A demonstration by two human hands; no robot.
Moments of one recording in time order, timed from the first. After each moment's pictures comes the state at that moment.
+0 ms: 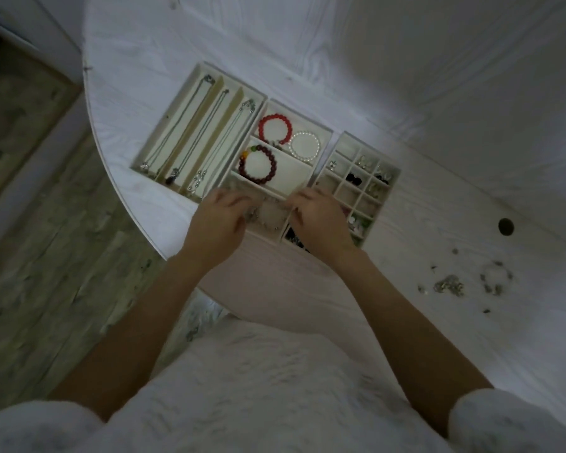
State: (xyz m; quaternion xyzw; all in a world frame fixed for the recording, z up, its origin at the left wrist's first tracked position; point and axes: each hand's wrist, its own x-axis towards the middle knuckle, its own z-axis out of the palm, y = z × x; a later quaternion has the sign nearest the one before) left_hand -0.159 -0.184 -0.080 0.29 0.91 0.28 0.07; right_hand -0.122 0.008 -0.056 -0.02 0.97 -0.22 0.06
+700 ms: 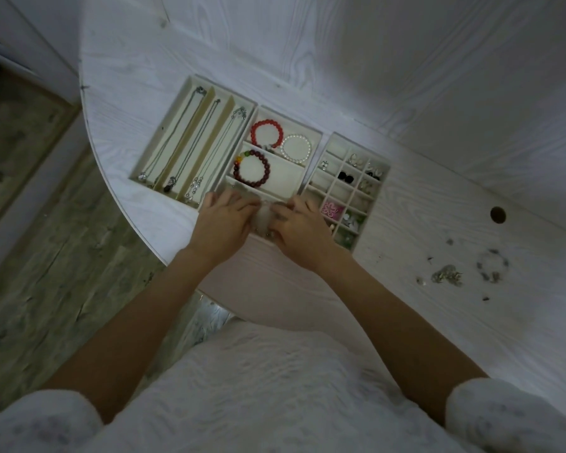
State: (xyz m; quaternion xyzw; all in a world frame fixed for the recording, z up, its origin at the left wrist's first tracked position) left_hand -0.166 -0.179 -0.095 0.38 0.92 0.13 0.01; right_hand -0.107 -0.005 -0.072 -0.14 0.99 -0.03 0.09
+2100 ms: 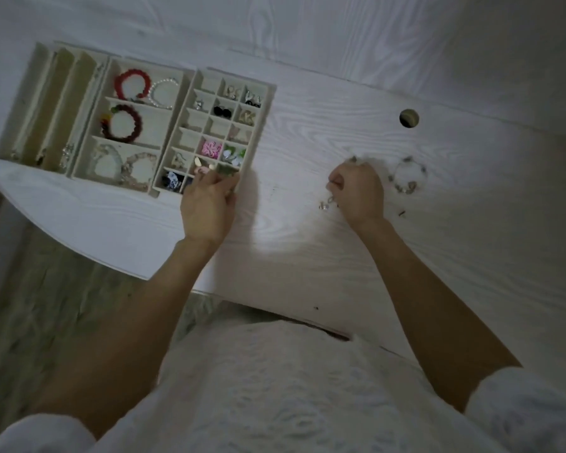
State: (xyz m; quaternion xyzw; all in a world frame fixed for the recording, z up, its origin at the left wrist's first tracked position) left_hand -0.037 -0.006 -0.090 0.24 0.96 0.17 0.00; right_hand 0.045 0.227 -0.101 0.26 0.93 -0.27 0.00
